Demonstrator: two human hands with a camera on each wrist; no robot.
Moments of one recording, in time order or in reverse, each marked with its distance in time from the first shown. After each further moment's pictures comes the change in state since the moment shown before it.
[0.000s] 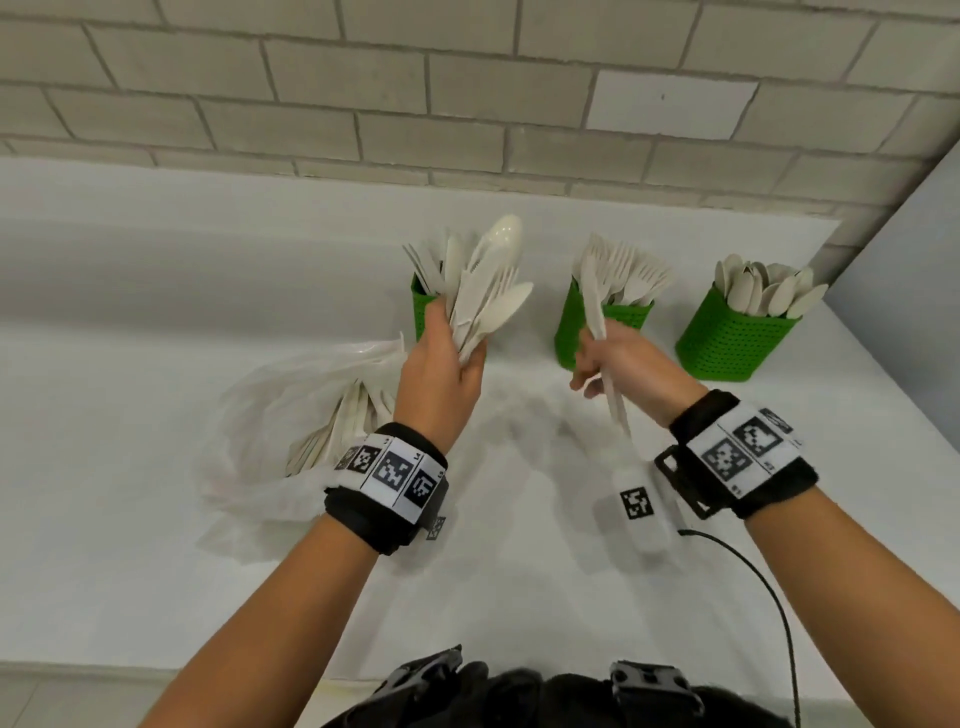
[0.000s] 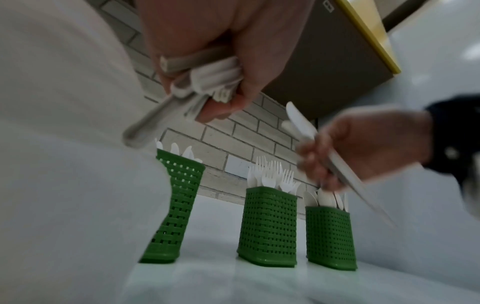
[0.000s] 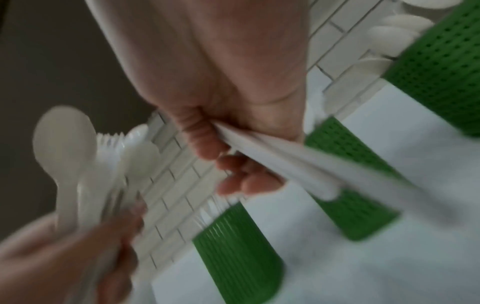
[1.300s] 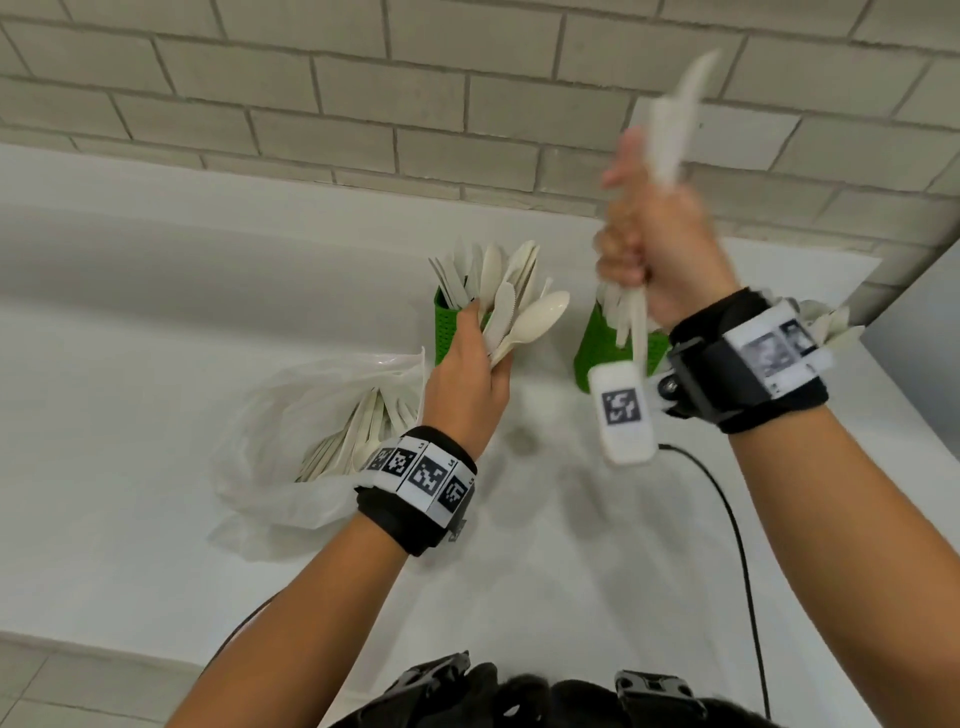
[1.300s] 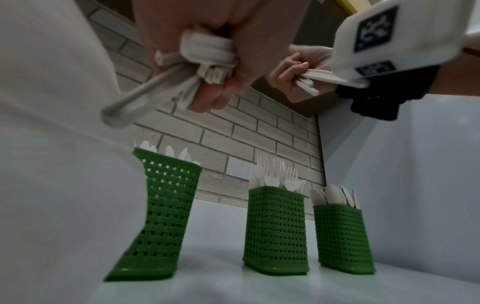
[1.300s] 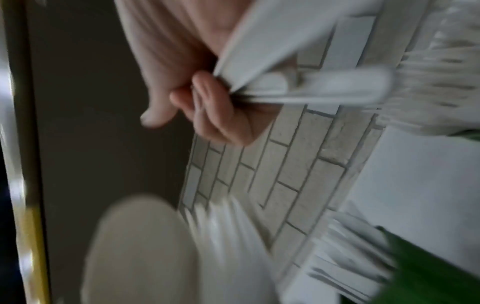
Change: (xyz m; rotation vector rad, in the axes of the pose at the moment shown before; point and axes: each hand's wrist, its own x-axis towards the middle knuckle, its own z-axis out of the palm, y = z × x) left_hand 0.005 0.015 0.008 0.034 0.027 -0.035; right_hand 0.018 -0.094 -0.012 0.463 0.096 -0.356
